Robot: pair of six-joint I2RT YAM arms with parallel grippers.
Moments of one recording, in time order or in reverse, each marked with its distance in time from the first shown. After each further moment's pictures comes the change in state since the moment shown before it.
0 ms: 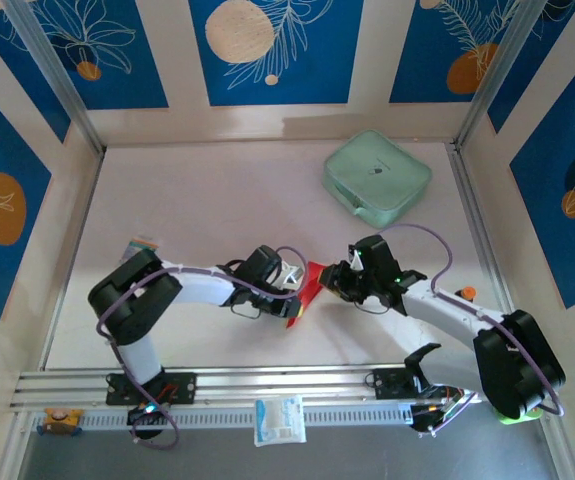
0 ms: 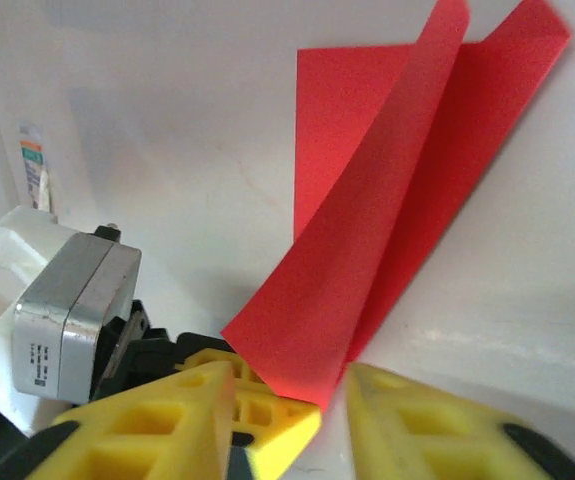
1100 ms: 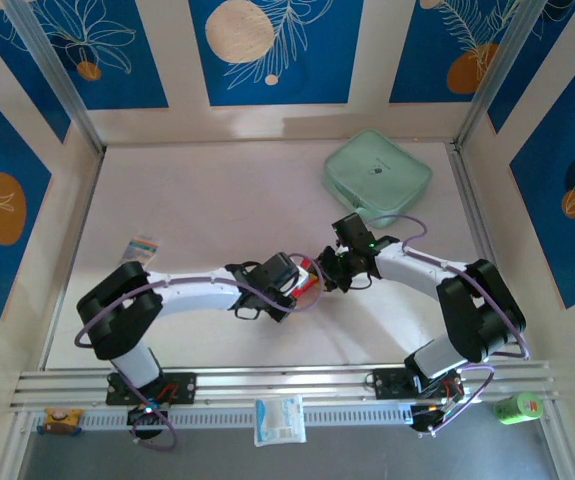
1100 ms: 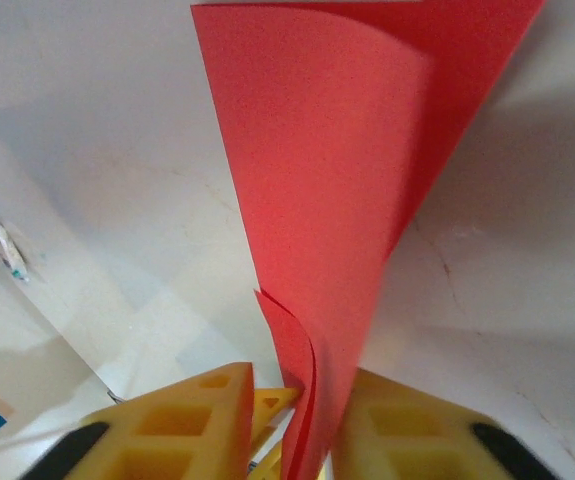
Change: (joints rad) left arm -0.159 -0.080 0.134 -0.359 -0.512 0.292; right arm 0.015 0.327 0.293 -0.218 -0.073 0.203
